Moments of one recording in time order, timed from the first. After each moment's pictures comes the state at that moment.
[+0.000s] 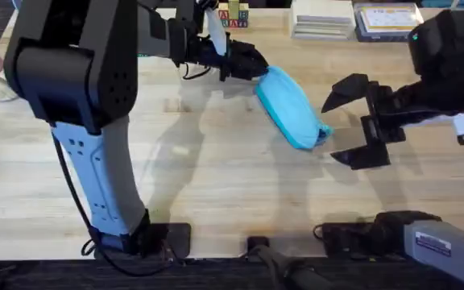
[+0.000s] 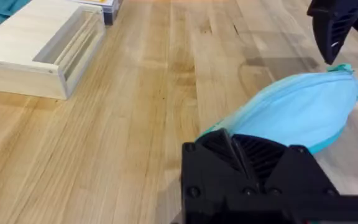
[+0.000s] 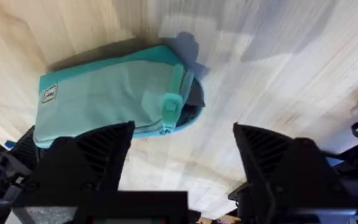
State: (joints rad) left arm -0.21 2.17 1.33 -0.05 1.29 0.74; right arm 0.01 1.24 0.92 -1.09 -0.36 1.50
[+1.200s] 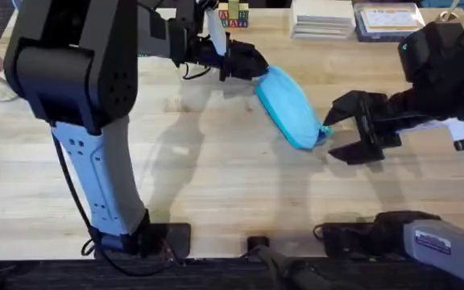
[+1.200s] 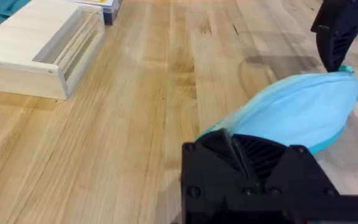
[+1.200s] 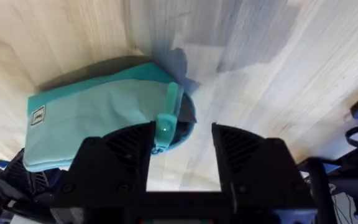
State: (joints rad) left arm -0.21 2.17 1.33 -0.05 1.29 0.74; right arm 0.01 1.26 0.88 -1.07 -0.33 1.50
